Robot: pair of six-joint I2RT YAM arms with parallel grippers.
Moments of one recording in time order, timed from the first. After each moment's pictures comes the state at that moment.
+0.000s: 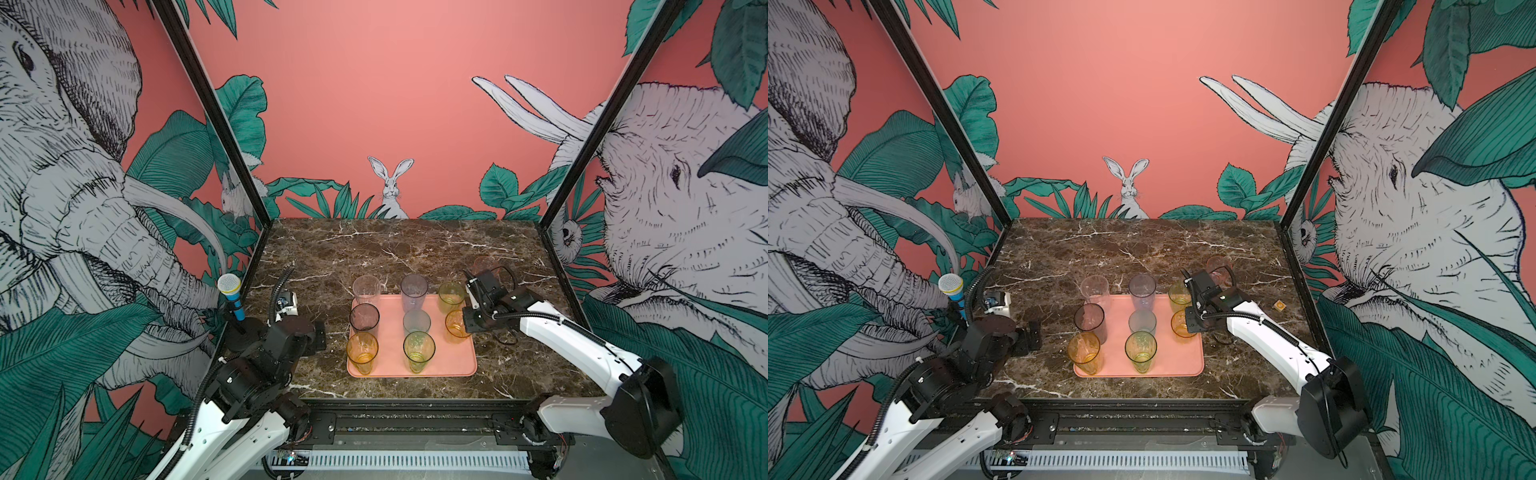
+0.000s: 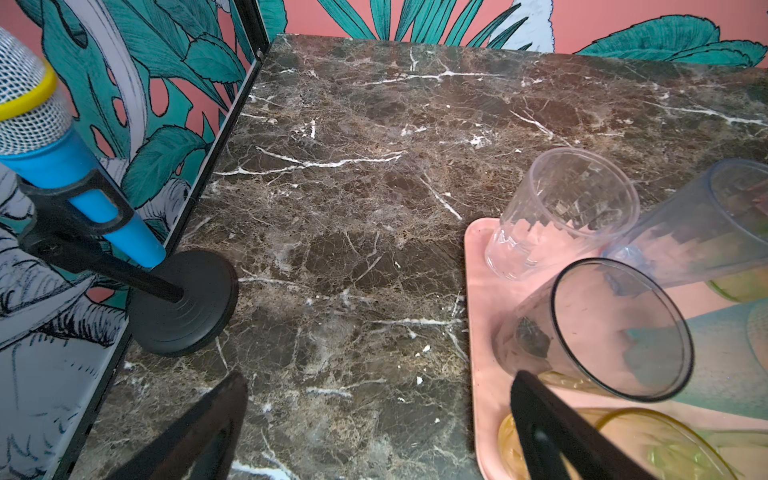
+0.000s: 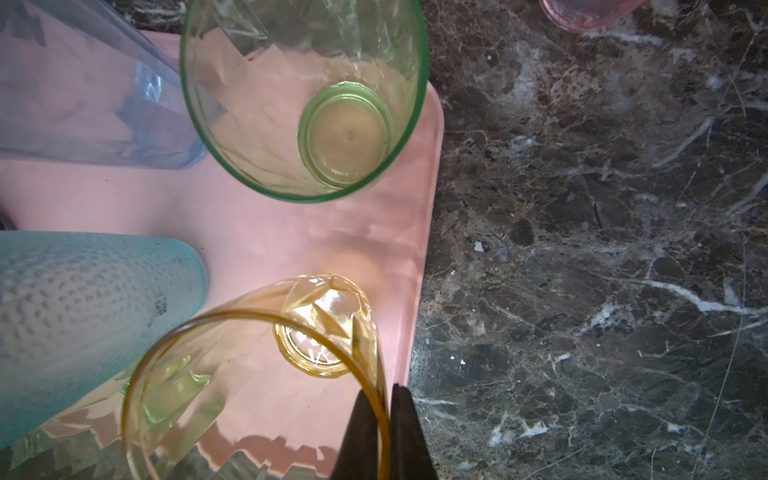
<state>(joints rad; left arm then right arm) -0.67 0.53 0.82 -1.05 -0.56 -0.50 0.57 1.30 0.97 -0.86 0.09 0.40</state>
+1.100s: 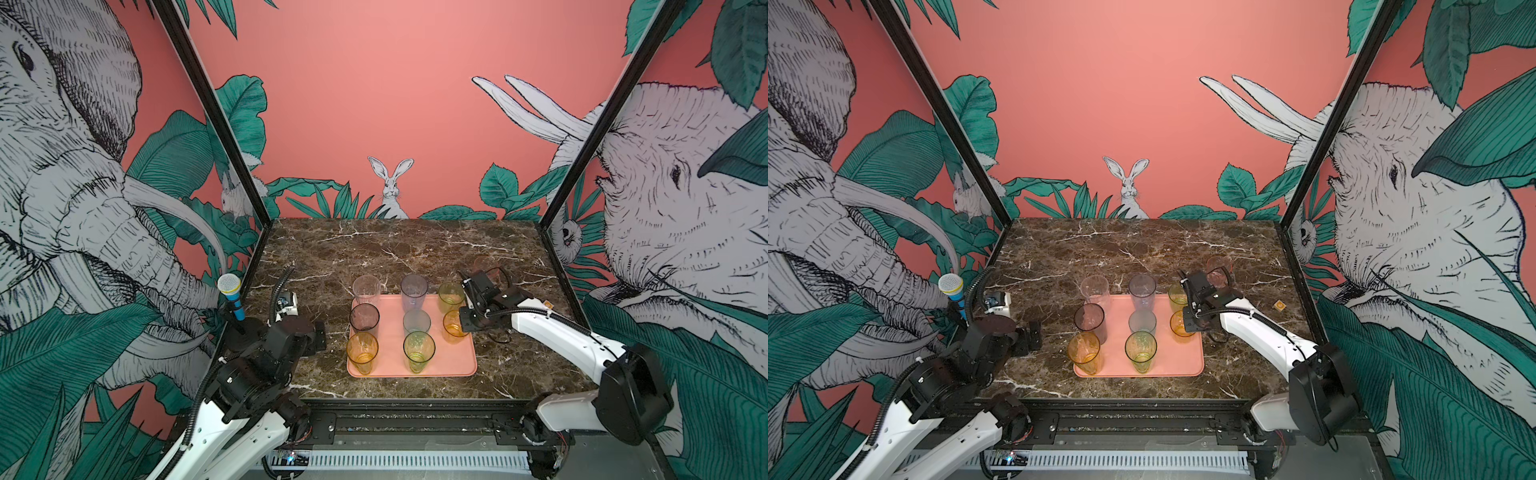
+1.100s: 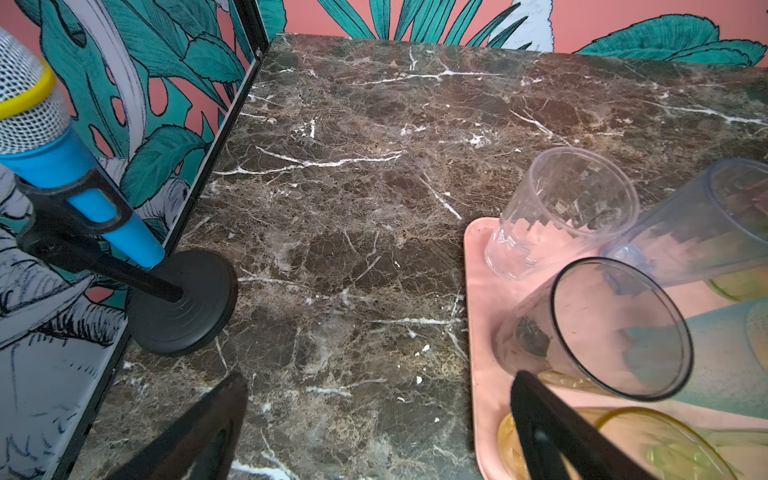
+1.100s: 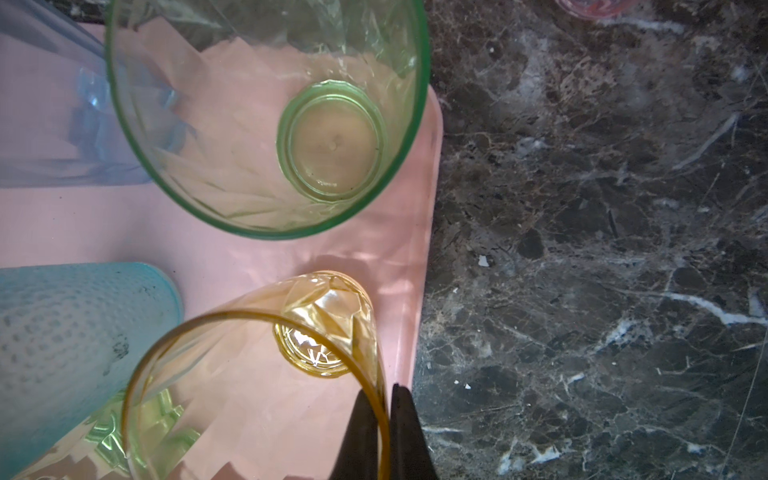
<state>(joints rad) -0.67 0.53 0.82 -1.05 -0.56 -0.50 0.57 1.37 0.95 -0.80 0.11 0.41</state>
